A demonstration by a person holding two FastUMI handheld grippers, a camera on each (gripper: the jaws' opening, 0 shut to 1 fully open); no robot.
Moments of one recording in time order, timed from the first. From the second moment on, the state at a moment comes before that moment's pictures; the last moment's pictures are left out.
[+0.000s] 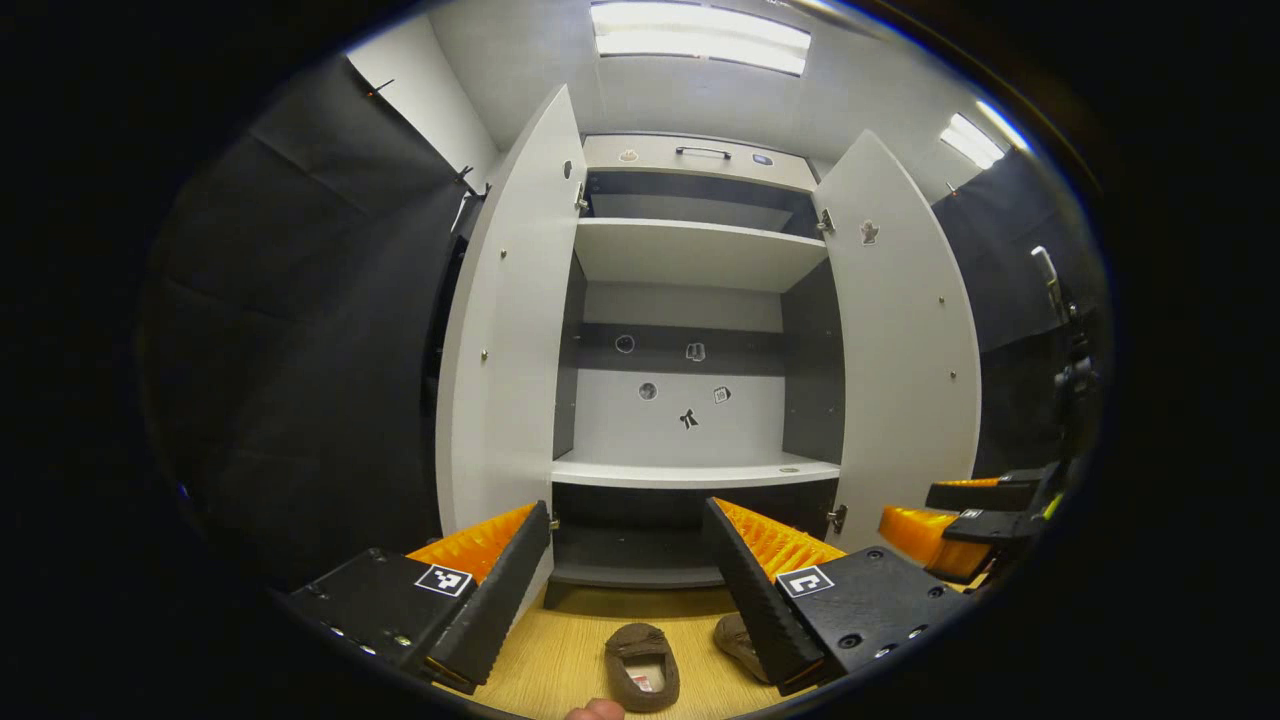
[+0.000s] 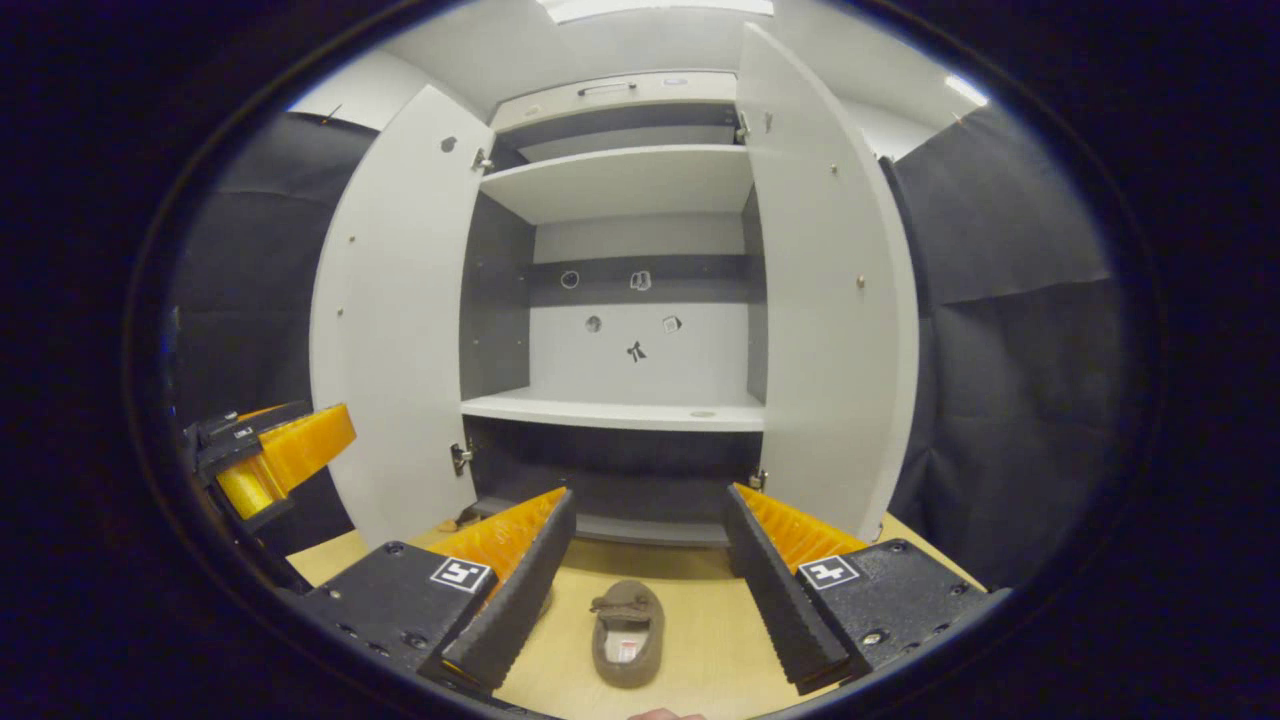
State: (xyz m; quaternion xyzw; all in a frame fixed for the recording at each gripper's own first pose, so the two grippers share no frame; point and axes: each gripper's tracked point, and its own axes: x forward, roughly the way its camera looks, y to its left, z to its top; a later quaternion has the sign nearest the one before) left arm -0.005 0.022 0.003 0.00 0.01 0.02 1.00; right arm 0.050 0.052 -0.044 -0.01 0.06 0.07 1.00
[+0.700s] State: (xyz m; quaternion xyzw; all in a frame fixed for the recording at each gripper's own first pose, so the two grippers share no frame) left arm -0.017 0.054 -0.002 0.01 0.02 0.05 1.00; right arm 0.095 0.102 -0.255 -0.05 0.27 0.12 0.95
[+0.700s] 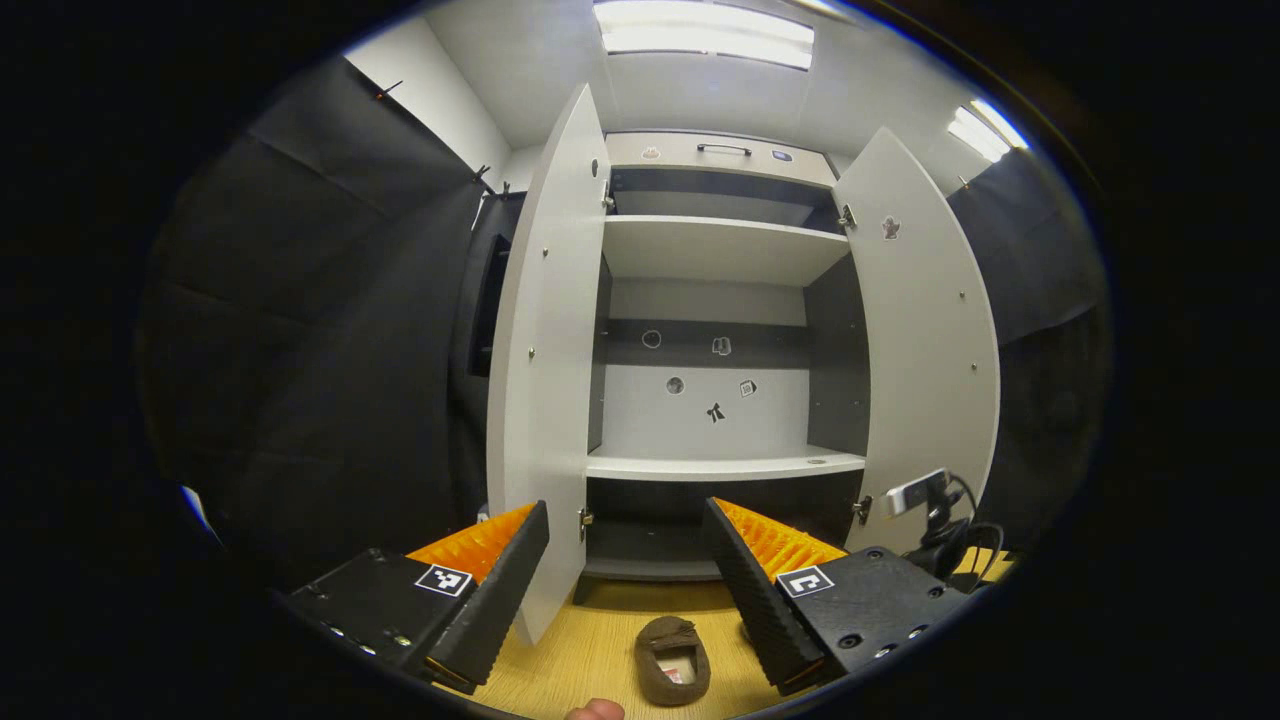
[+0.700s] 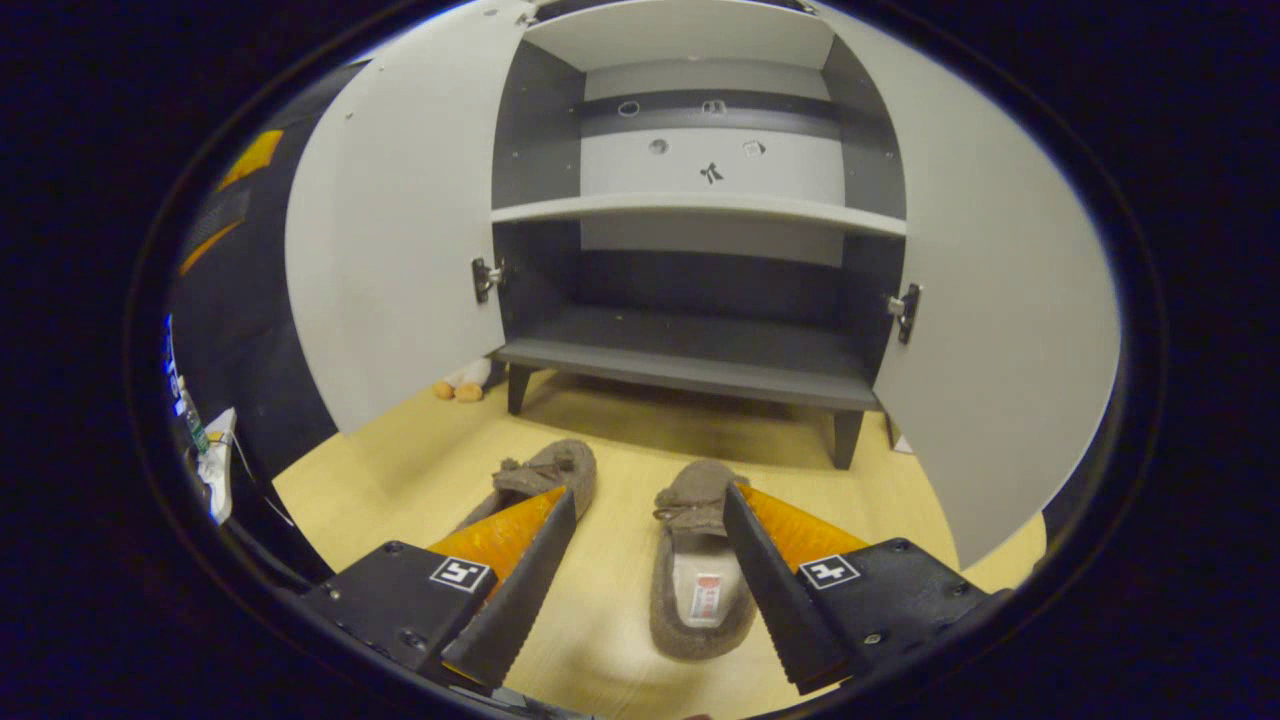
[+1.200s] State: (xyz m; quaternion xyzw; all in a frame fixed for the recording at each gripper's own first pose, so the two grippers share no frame) left arm -0.016 0.060 -0.012 -0.01 0.03 0.05 1.00; right arm 0.133 0.083 -0.350 -0.10 0.35 0.08 0.93
